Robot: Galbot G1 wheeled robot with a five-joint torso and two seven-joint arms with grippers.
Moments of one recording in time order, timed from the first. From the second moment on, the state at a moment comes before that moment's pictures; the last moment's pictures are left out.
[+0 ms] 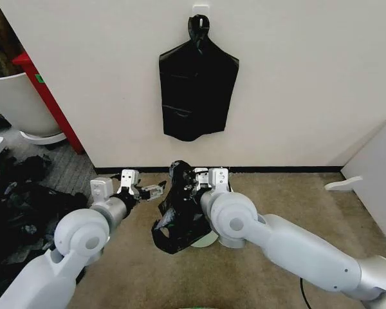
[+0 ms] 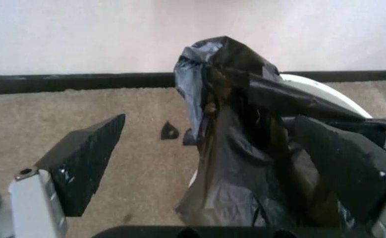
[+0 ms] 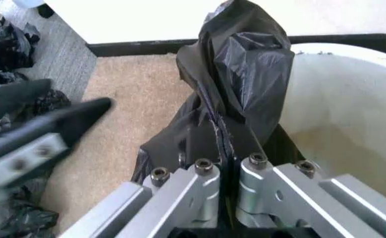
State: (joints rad) left arm 1.06 -0.94 -0.29 -2.17 -1.05 0.69 -0.43; right arm -0.43 1.06 -0.49 2.06 1.55 -0.43 1.09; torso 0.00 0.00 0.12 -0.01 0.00
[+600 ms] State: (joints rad) left arm 0.91 -0.99 -0.04 -2.01 -1.02 0.73 -0.50; right arm -0.44 1.04 -0.46 2.10 1.57 -0.41 1.09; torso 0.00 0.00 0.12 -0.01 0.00
